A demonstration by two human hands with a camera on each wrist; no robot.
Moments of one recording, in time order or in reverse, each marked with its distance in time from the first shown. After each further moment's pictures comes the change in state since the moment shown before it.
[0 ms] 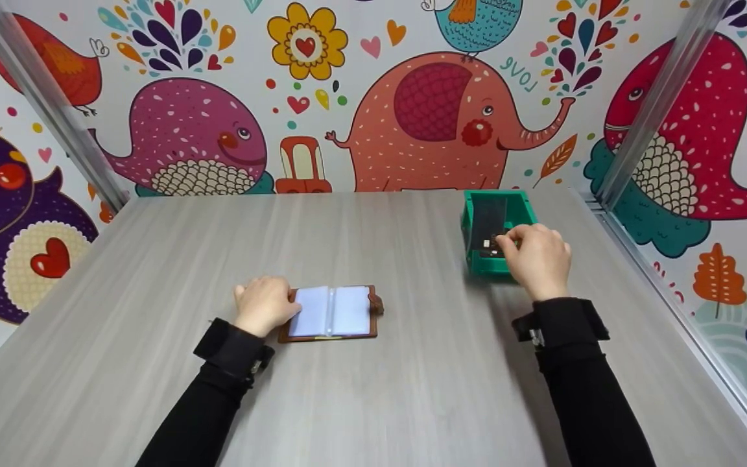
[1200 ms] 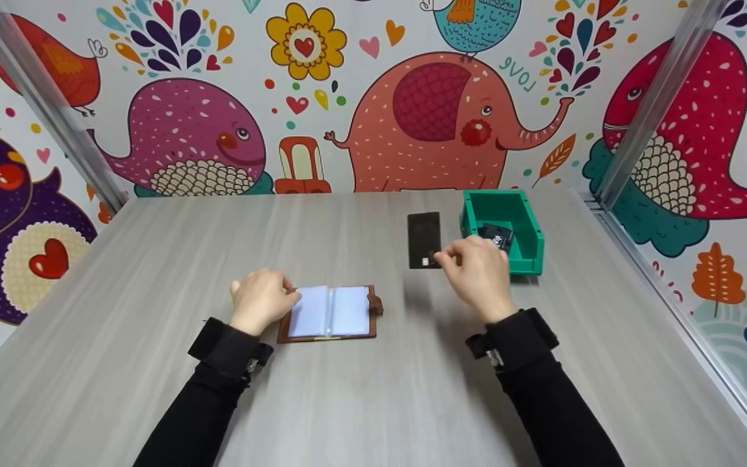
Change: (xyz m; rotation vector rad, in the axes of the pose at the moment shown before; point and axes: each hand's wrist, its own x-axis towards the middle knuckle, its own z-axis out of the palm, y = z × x) left_hand 0.000 -0.001 -0.010 -0.112 0.112 0.028; right_hand -0.044 -0.142 -0.008 0.170 -0.021 -0.234
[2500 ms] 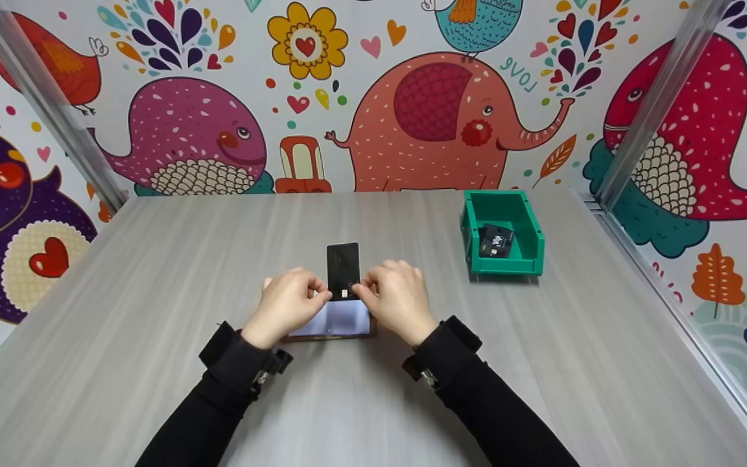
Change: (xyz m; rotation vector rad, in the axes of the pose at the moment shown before) left_hand -0.025 0.041 -0.019 -0.197 0.048 0.289; right_hand -0.006 -0.073 0.075 0.026 -0.084 -0.118
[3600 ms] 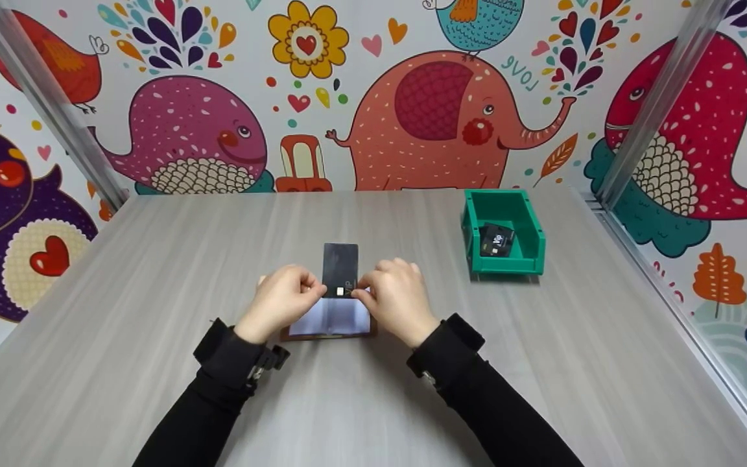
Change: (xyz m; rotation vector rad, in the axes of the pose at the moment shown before) left_hand 0.002 -0.006 -0.009 -0.069 -0.025 -0.041; right_hand 0.001 0.001 0.000 -0.112 -0.012 -0.163
